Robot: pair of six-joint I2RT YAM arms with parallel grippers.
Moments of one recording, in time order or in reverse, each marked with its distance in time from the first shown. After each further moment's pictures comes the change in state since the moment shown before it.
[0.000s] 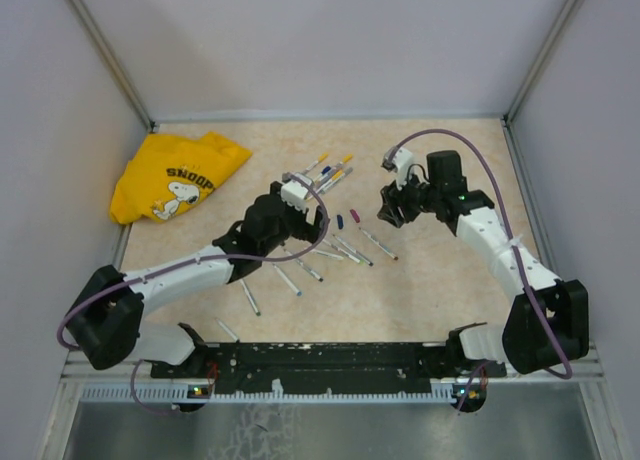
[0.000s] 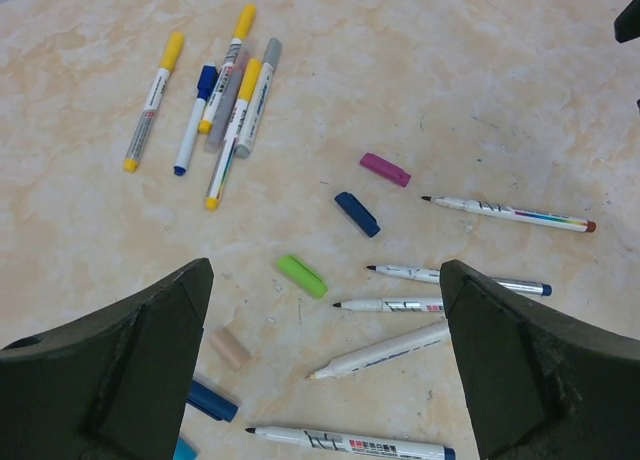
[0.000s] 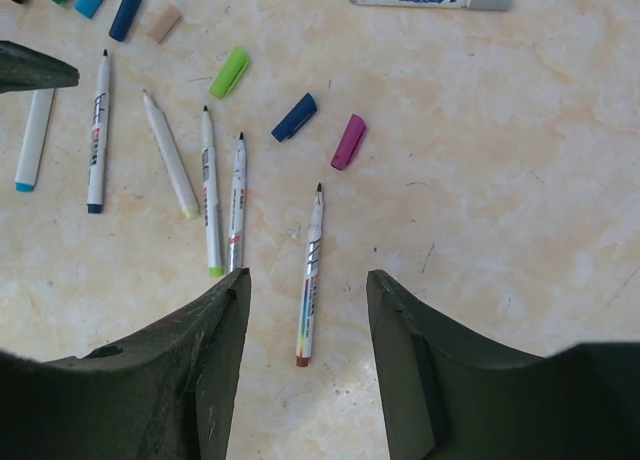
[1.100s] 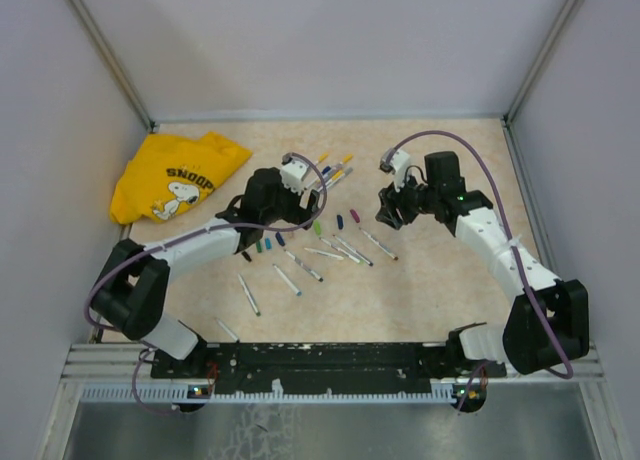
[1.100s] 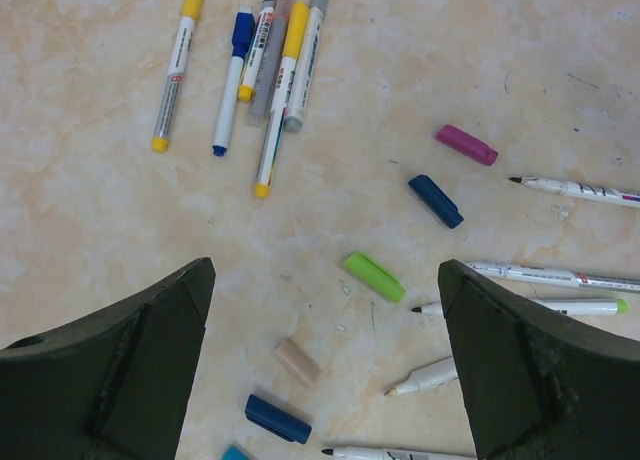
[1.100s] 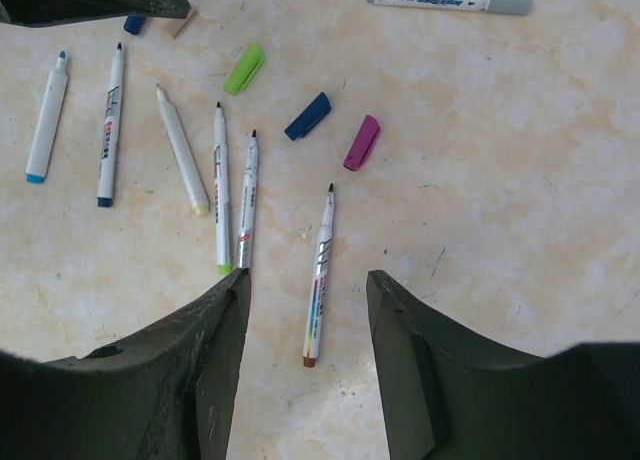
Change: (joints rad) left arm 0.193 0.185 0.149 -0.117 0.205 0.076; right arm 0.015 0.000 0.000 -0.011 -0.015 -0.014
